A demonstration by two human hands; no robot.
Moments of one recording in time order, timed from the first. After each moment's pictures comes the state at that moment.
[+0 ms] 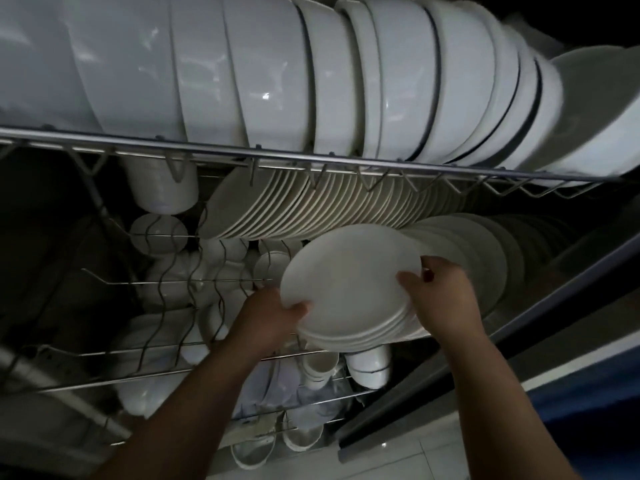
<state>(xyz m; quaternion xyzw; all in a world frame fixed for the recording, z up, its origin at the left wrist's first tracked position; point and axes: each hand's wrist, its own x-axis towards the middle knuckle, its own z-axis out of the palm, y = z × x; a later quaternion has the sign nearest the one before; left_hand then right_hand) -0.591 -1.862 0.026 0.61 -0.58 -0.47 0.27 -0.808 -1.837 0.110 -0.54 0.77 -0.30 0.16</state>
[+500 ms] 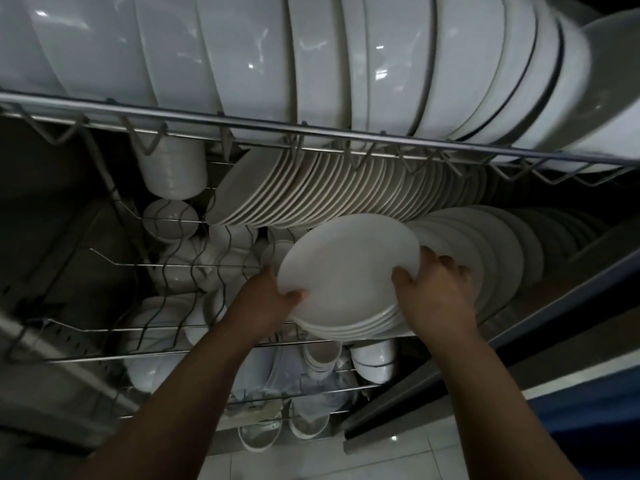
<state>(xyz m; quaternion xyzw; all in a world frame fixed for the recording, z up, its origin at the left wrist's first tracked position) -0.594 -1.867 0.024 0.65 -0.59 -0.41 0.26 -0.804 -1.842 0.094 -0.59 0.79 -0.16 0.05</state>
